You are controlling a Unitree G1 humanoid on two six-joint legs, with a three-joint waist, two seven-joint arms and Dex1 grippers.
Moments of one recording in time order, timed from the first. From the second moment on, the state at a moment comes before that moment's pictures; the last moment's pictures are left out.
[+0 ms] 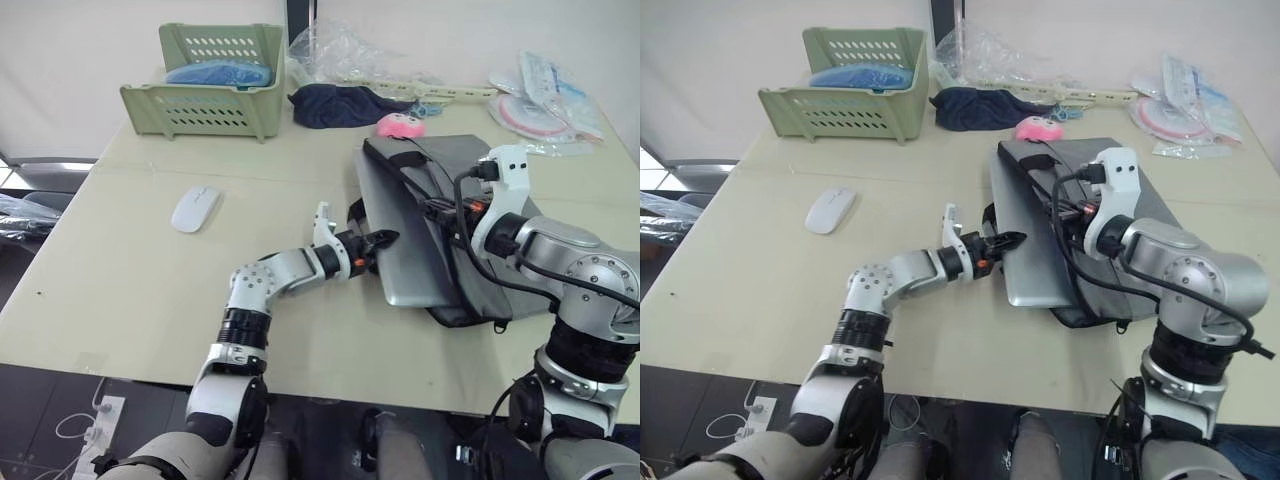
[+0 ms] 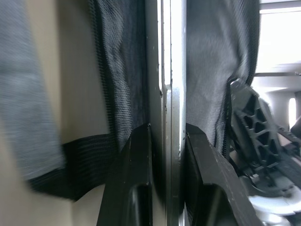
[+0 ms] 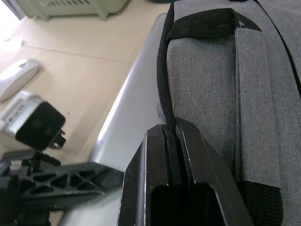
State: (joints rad) left arm -0.78 -0.11 0.14 0.43 -1.34 0.99 0.19; right arm -0.69 -0.38 -0.37 -0.40 0.59 1.40 0.27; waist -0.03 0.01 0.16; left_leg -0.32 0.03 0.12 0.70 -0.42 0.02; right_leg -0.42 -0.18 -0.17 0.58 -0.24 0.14
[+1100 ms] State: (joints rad) left arm -0.83 -0.16 0.15 0.55 -1.16 0.99 0.05; right arm -0.79 -0.16 -0.54 -0.48 0.58 1.61 0.16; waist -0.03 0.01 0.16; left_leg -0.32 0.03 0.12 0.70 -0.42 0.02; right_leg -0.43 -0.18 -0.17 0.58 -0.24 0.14
